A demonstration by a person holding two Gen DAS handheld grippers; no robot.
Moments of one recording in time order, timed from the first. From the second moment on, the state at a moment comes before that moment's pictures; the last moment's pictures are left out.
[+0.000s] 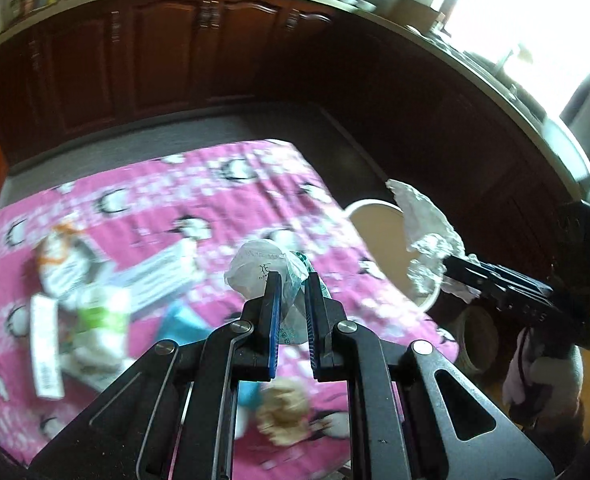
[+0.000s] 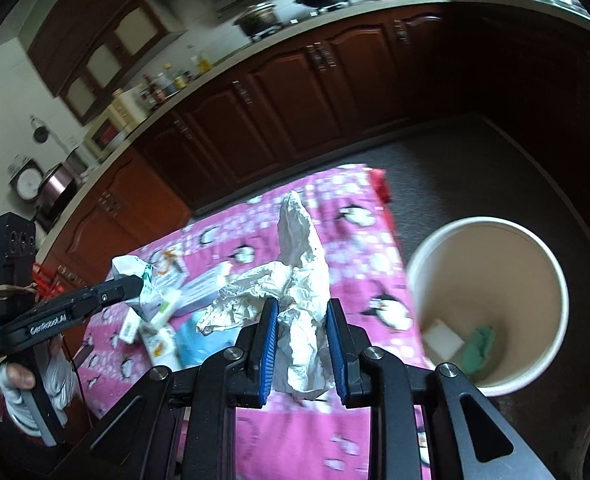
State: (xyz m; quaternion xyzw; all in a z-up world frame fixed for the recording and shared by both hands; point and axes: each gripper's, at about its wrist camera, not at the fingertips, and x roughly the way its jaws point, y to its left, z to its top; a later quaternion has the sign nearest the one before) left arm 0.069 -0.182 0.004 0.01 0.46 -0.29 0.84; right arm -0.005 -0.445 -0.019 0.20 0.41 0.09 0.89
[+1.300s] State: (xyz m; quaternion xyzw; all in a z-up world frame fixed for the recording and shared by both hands) left arm 0.098 -0.365 -0.074 -0.02 0.54 -0.37 0.76; right arm -0.020 -0.578 -0.114 0.25 0.48 -0.12 0.83
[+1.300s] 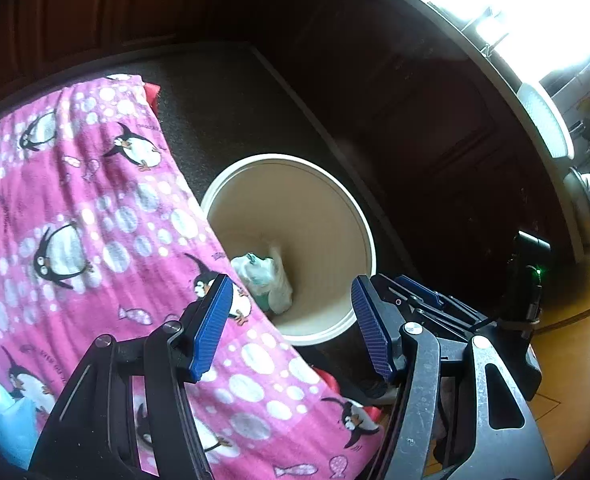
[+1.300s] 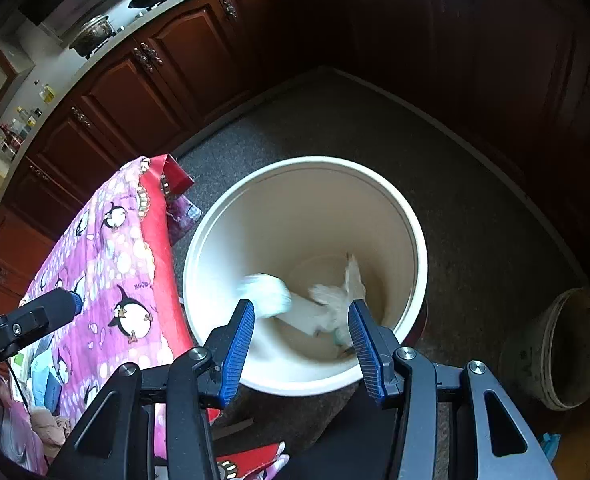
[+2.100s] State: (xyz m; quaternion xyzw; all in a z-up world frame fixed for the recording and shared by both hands) left arm 0.067 -0.286 -0.024 0.00 0.48 -0.32 0.81; right arm -0.007 -0.509 -0.067 0.21 0.46 -0.05 0.86
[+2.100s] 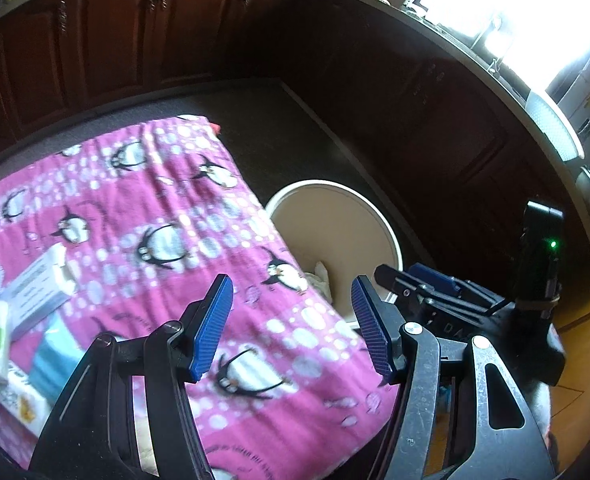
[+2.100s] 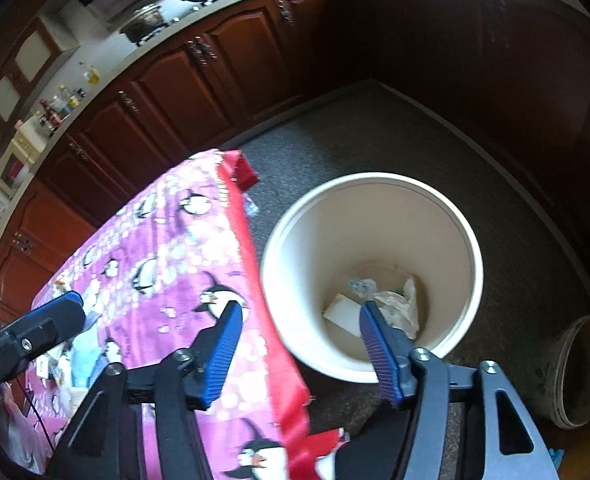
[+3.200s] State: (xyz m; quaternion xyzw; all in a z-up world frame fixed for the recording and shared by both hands) left arm 0.095 -0.030 -0.058 -0.06 0.54 -0.14 0.83; right arm 0.004 -0.309 -0.078 0.15 0.53 0.21 0.81
